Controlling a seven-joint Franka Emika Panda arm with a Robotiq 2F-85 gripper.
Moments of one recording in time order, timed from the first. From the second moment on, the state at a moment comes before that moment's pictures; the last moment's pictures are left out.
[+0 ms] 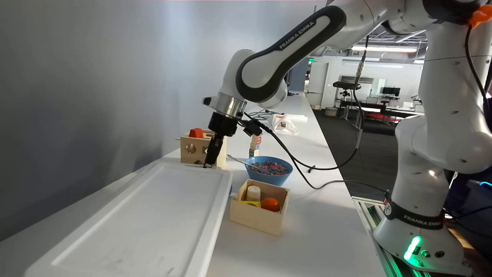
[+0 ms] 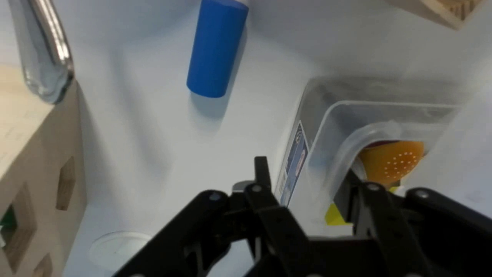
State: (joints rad) arm 0.06 0.09 0.10 -2.24 0.37 2.61 -0.49
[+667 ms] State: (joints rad) arm 0.01 0.10 0.00 -2.24 0.13 2.67 -0.20
